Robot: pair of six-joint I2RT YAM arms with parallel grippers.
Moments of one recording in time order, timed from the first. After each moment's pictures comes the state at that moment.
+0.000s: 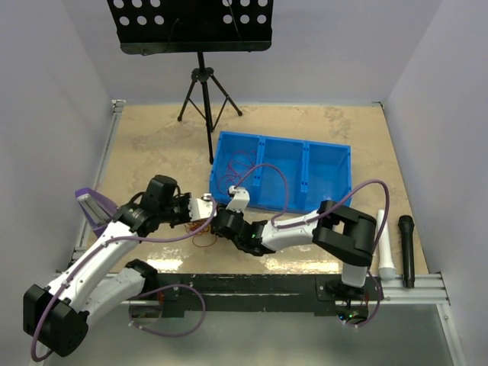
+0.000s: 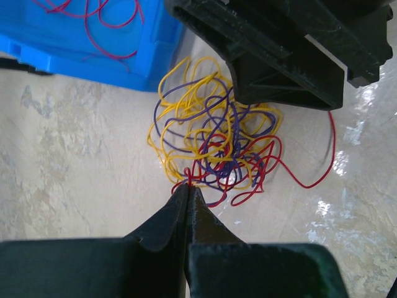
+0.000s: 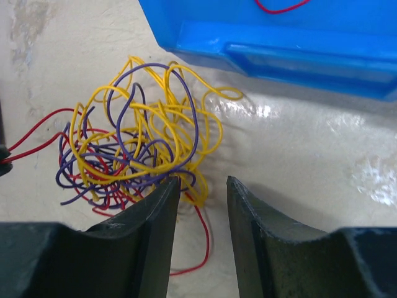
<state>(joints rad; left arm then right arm) -0.46 0.89 0.66 -0.65 0.28 0.91 1.24 1.83 0.92 0.23 0.60 1.03</state>
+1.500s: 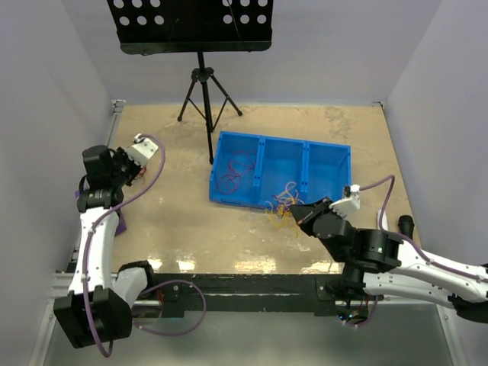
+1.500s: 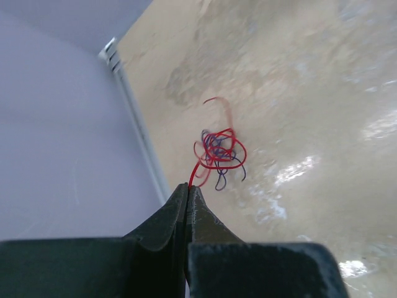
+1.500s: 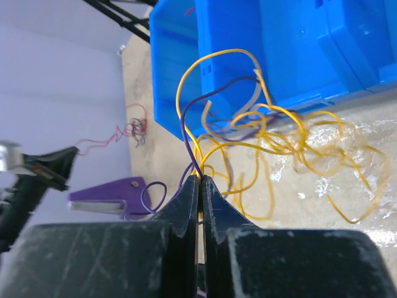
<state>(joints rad) 0.21 1.00 0.83 -0.33 0.22 0.82 1.22 0.62 0.71 -0.66 0.84 1.50</state>
